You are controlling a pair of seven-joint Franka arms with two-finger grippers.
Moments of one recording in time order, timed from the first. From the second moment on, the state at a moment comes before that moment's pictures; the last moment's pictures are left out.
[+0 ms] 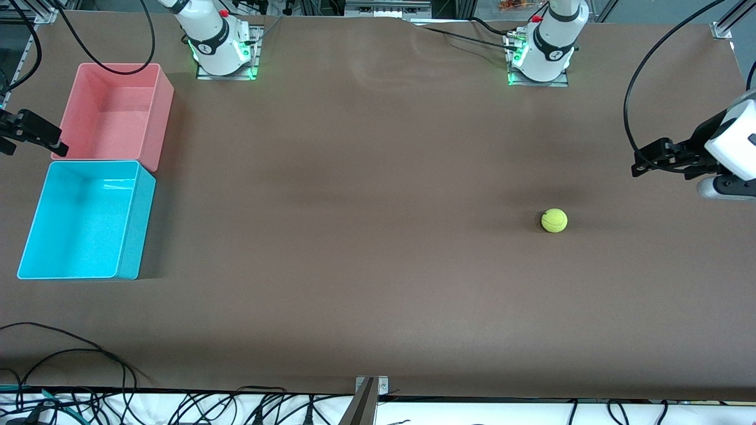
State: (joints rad) left arm 0.14 0.20 -0.20 -1.36 0.02 1.48 -0.02; right arm 0.00 0.00 -0.11 -1.62 0.01 1.68 -0.09
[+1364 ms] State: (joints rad) left arm 0.15 0.20 -0.21 -1.35 0.02 1.49 -0.02; right arm 0.00 -0.01 -0.12 -1.61 0.01 1.70 -0.09
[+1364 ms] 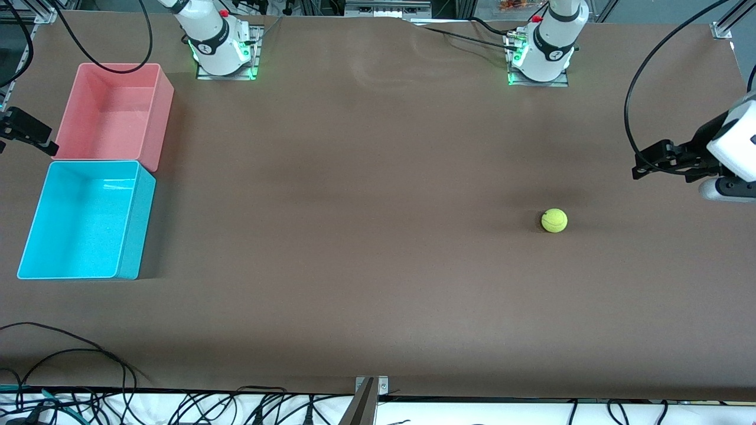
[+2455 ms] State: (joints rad) left arm 0.00 -0.11 -0.08 -1.64 0.00 1.38 -0.03; right arm 0.00 0.01 -0.11 -1.60 0.01 1.72 -0.09
